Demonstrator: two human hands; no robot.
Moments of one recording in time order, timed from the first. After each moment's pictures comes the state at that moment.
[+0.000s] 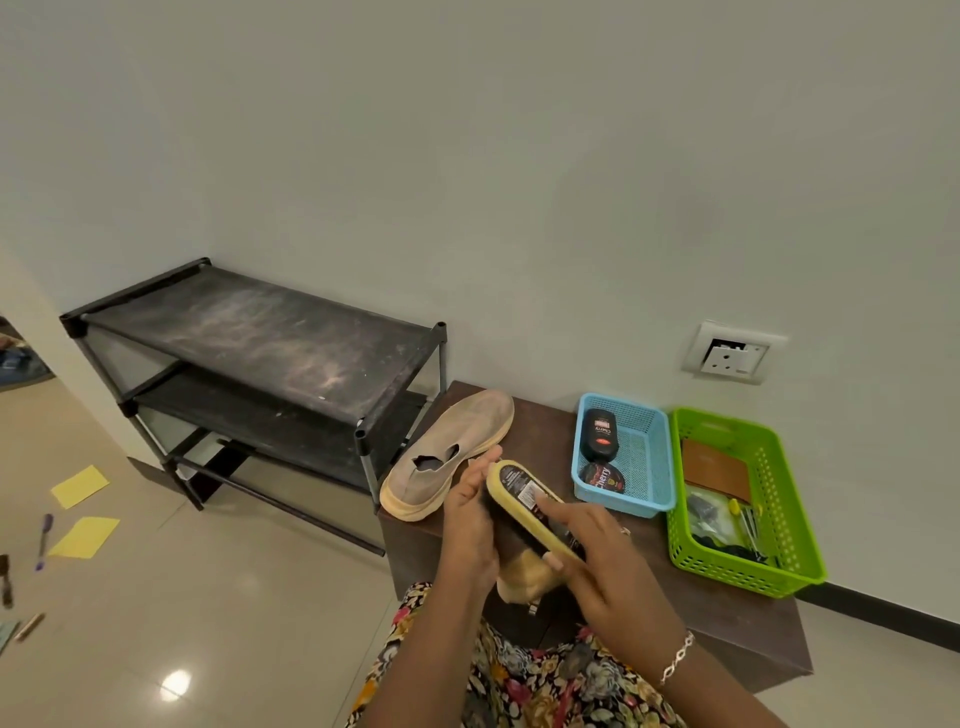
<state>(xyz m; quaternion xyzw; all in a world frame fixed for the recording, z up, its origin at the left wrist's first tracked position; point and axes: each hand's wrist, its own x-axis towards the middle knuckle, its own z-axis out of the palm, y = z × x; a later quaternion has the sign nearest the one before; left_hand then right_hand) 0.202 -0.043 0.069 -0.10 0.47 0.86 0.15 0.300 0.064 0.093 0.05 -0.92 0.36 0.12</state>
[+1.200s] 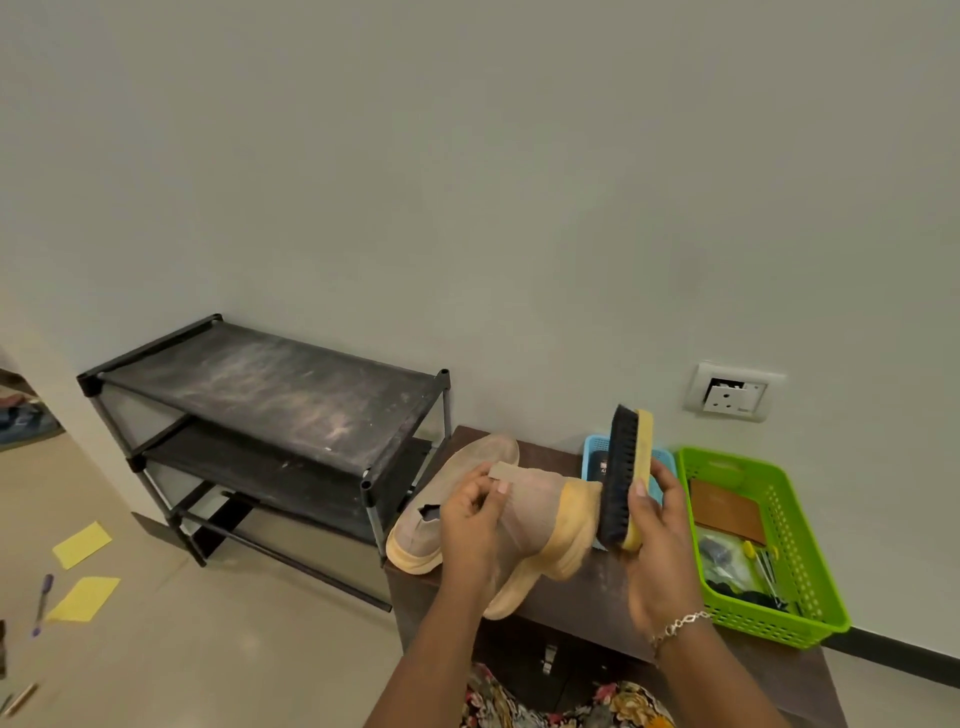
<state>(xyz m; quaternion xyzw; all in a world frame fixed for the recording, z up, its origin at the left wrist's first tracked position) 0.183 -0.050 0.098 -0.05 0.62 0.78 0.07 0.255 0.071 0.131 -0.20 -0.55 0.77 0.25</state>
